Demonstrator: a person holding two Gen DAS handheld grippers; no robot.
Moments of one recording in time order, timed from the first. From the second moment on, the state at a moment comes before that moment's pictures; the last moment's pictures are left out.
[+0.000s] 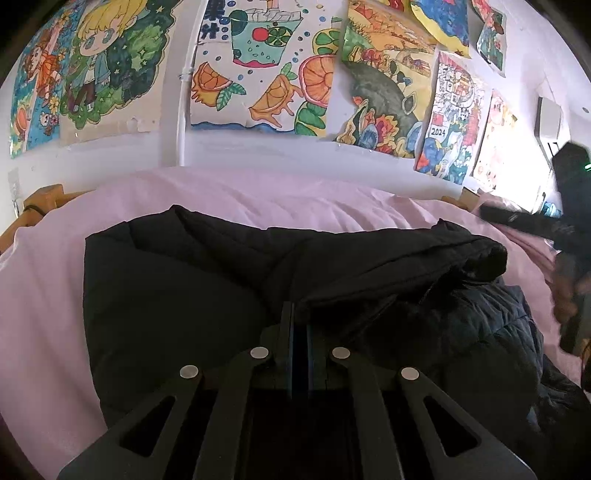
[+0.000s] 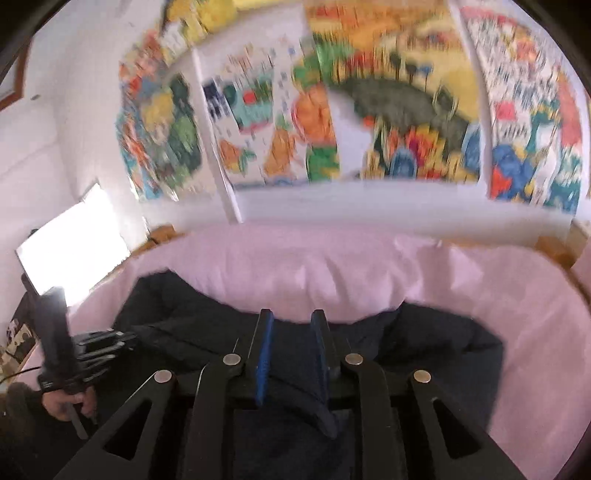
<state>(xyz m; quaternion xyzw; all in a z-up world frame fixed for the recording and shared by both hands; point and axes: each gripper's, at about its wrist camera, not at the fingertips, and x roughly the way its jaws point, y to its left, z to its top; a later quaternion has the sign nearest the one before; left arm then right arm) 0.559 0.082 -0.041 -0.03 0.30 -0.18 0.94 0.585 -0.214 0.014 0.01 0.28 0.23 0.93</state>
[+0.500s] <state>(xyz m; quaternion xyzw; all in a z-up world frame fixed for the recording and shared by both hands) 0.546 0.089 0.004 -0.07 0.25 -0.17 0.95 0.562 -0.195 -0.040 -0.08 0.29 0.21 0.93</state>
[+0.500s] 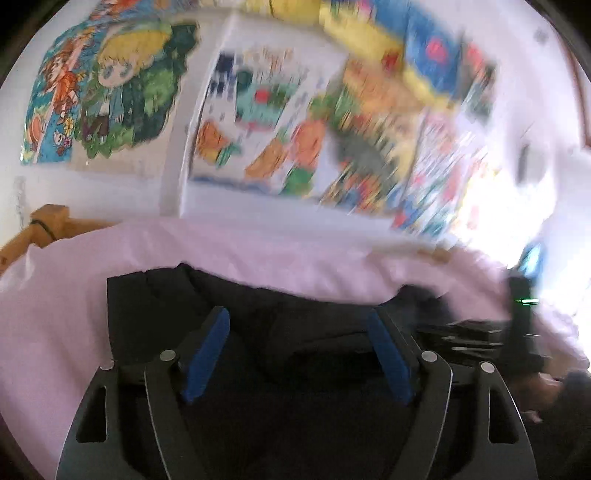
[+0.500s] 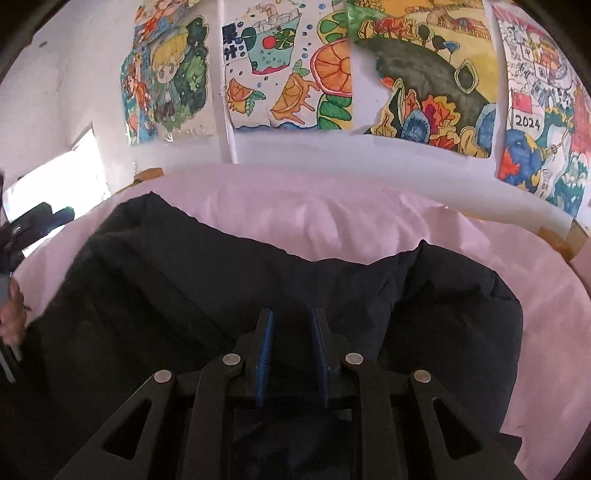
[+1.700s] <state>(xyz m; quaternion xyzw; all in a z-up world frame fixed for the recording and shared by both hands) 0.531 0.036 -0.037 0.04 0.30 -0.08 0.95 0.519 -0.197 -0.052 -0.11 0.26 0.18 0.94</state>
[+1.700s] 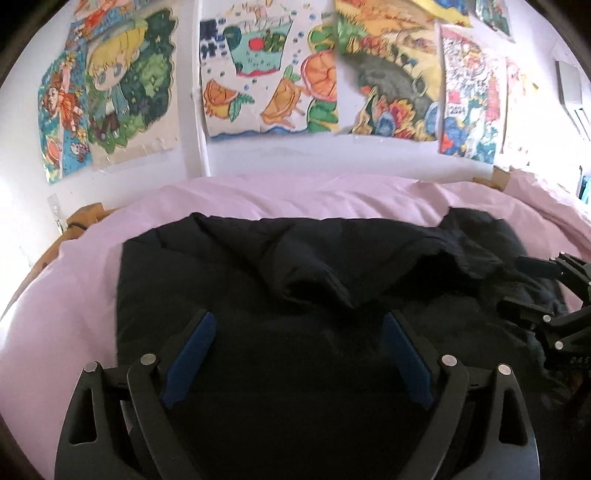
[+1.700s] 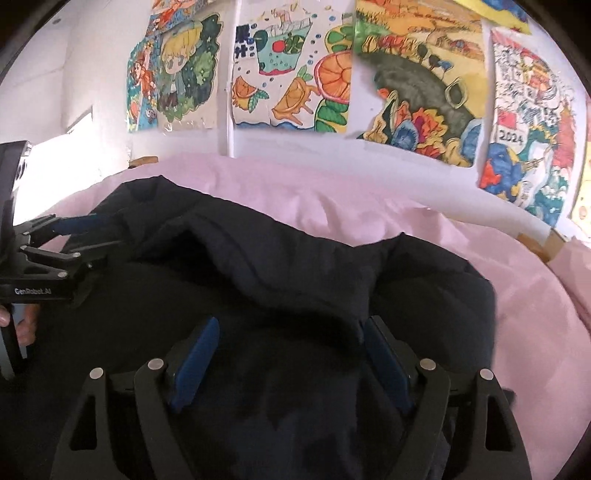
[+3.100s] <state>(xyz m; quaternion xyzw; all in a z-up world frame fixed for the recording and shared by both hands) 0.182 0.013 0.062 0.16 0.30 -0.18 0.92 0.146 -0.199 0.036 -0.17 0.32 0.15 0.92</state>
